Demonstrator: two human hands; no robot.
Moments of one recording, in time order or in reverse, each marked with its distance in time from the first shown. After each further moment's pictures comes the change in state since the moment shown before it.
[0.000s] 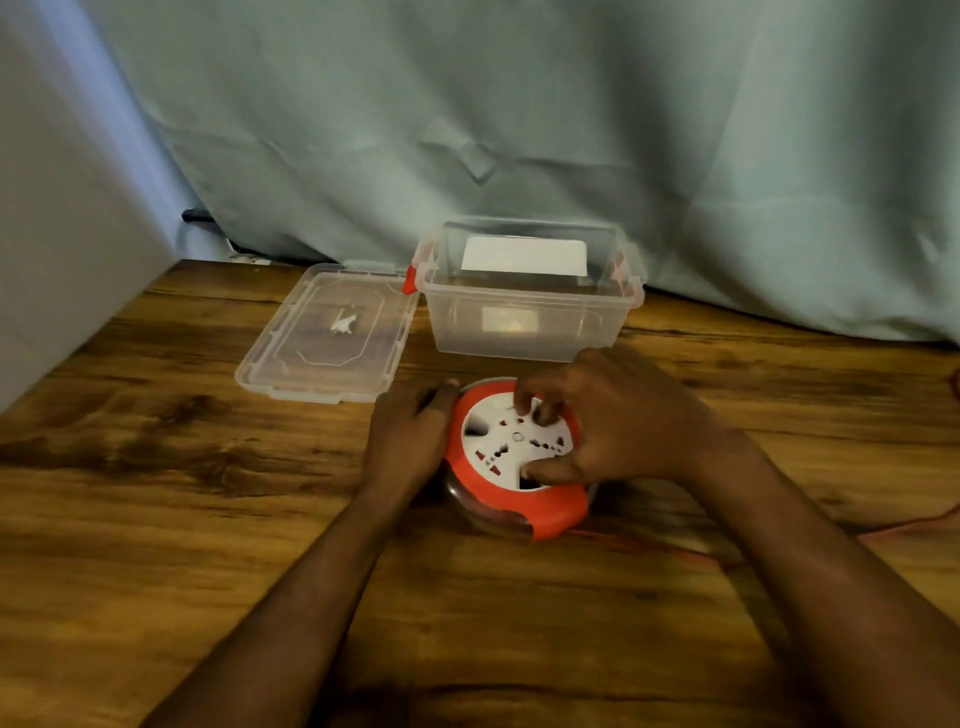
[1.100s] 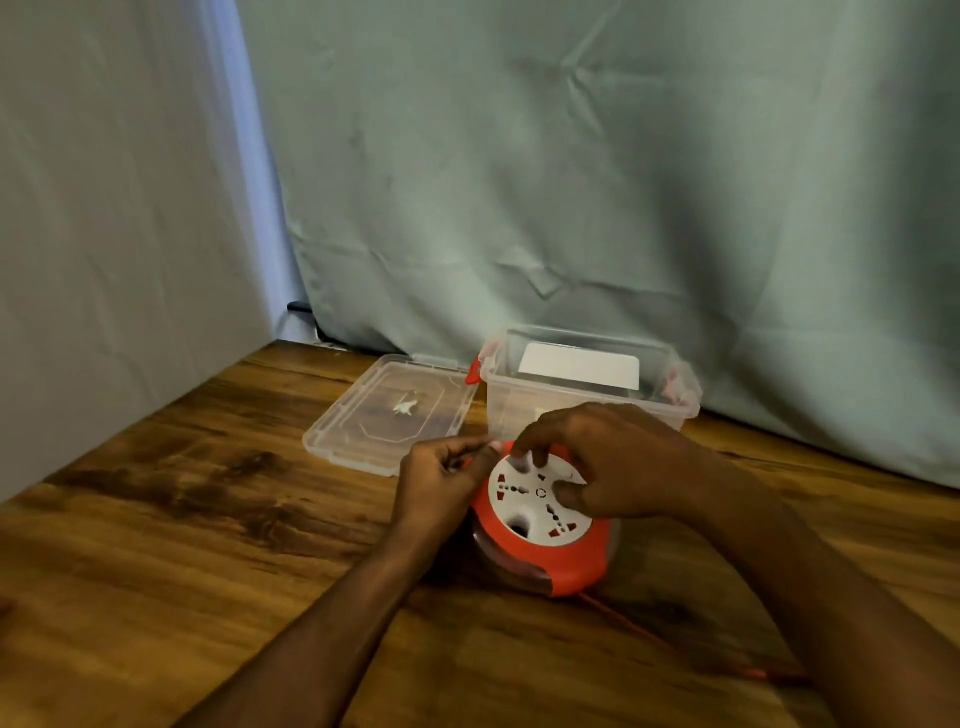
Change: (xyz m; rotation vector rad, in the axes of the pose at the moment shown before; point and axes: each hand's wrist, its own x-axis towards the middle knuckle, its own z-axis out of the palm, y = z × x) left_hand 0.015 -0.002 -0.014 -0.290 0.067 0.071; right_hand 0.054 0.000 -0.010 -0.108 -0.024 -0.147
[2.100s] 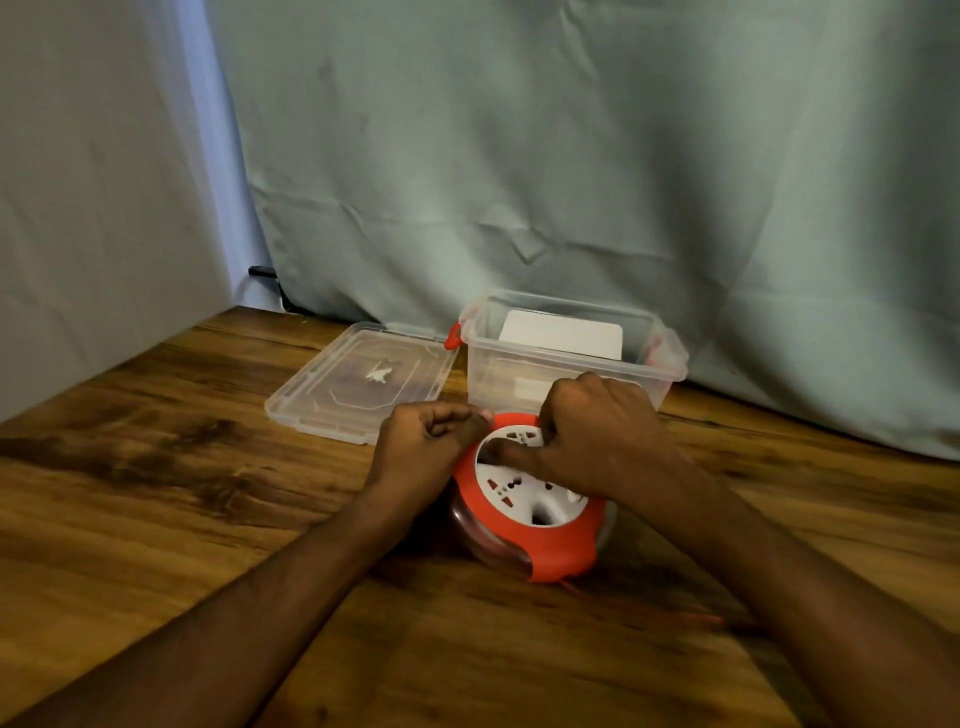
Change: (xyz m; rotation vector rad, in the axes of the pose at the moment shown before) left_hand 0.005 -0.007 -0.002 -0.051 -0.112 -0.001; right_hand 0.006 -0.017 0.039 -0.146 0.251 0.370
